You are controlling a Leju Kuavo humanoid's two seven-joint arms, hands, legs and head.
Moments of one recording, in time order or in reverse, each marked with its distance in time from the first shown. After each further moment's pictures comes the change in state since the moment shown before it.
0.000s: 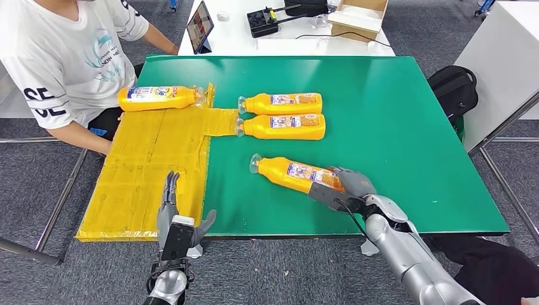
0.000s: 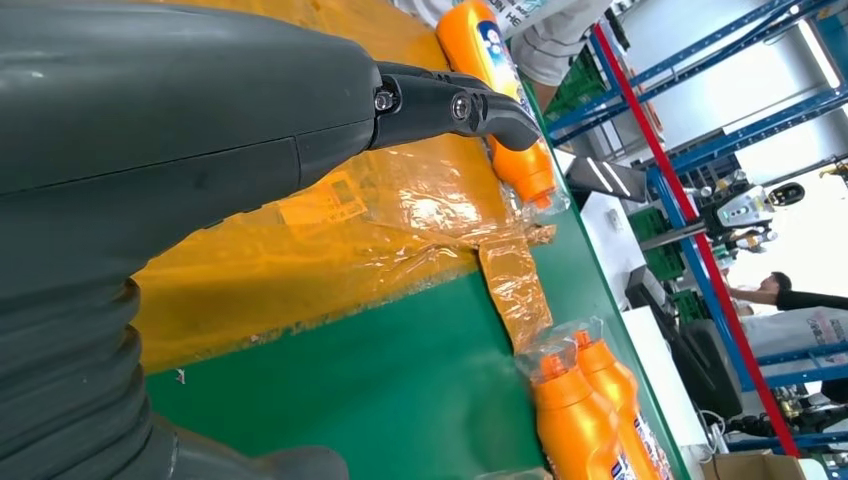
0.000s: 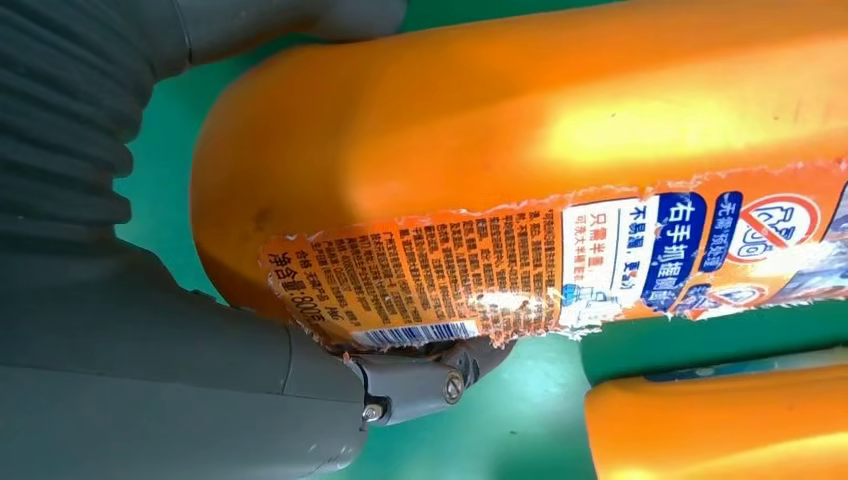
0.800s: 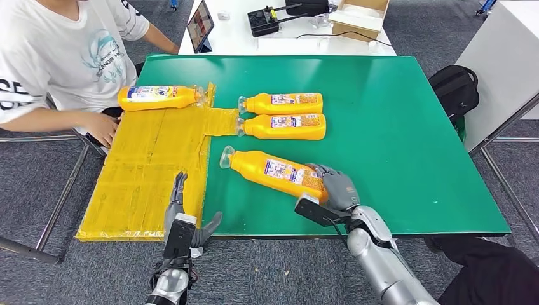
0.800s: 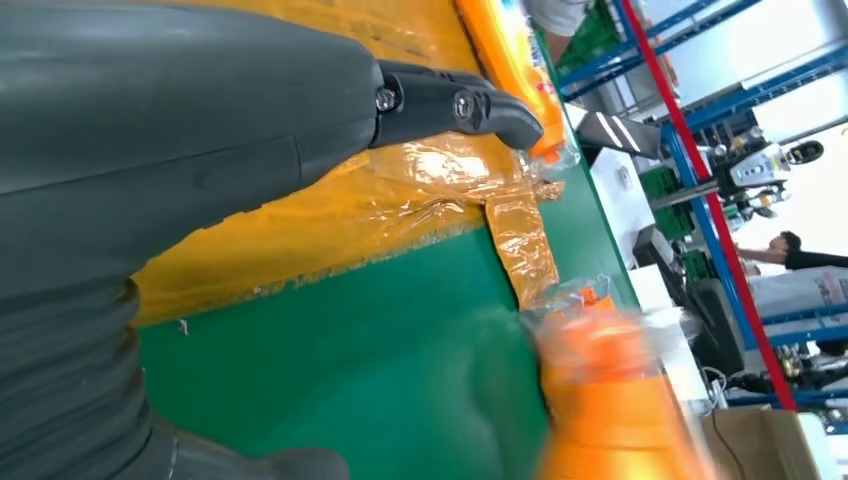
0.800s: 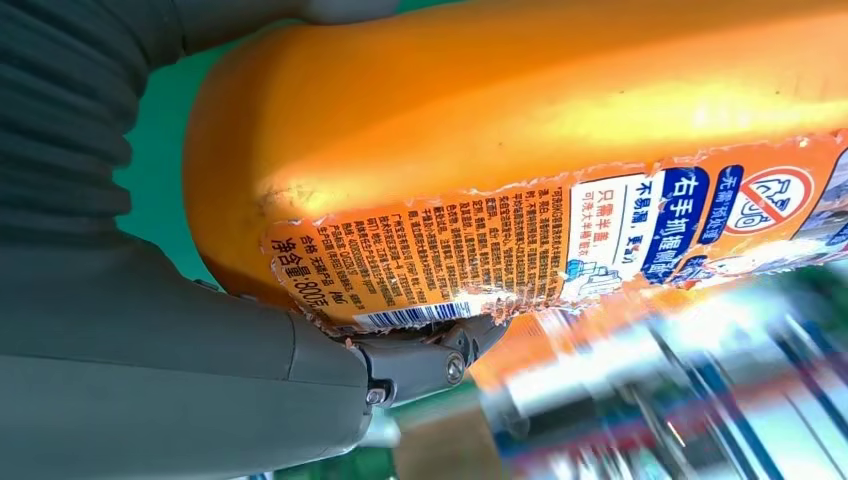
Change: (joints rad) left arm -0.012 -0.017 0.015 0.025 0.000 -0.096 0.003; right arm 0.119 0.133 -0.118 -0.093 0.053 -0.285 -0.300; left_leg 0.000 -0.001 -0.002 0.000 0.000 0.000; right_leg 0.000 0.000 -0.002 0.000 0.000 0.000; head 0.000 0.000
